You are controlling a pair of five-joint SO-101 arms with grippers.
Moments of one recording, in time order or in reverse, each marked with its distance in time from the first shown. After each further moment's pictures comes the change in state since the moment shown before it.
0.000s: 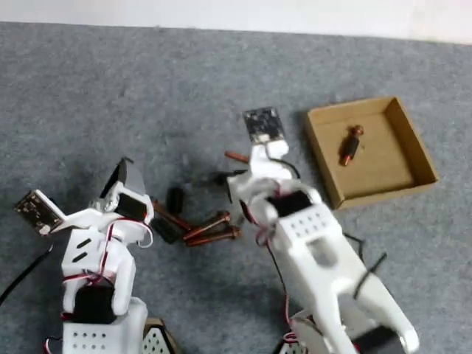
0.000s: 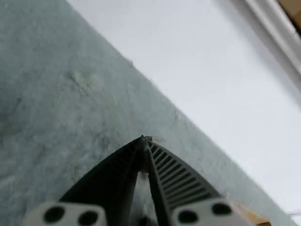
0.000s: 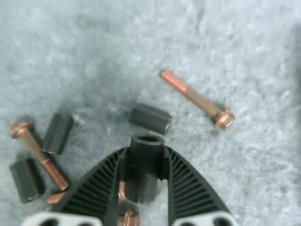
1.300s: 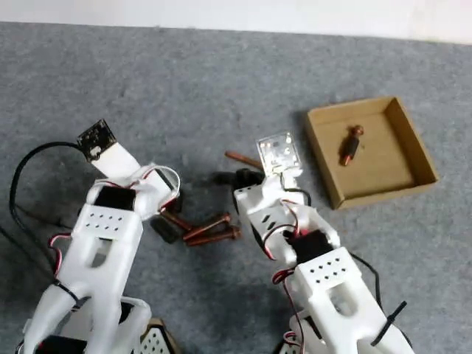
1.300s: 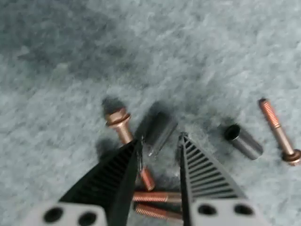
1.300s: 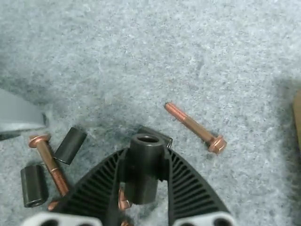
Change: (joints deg) left arm 6.4 70.0 -33.9 14.9 0.4; right arm 0.2 -19.0 15.1 -8.6 4.7
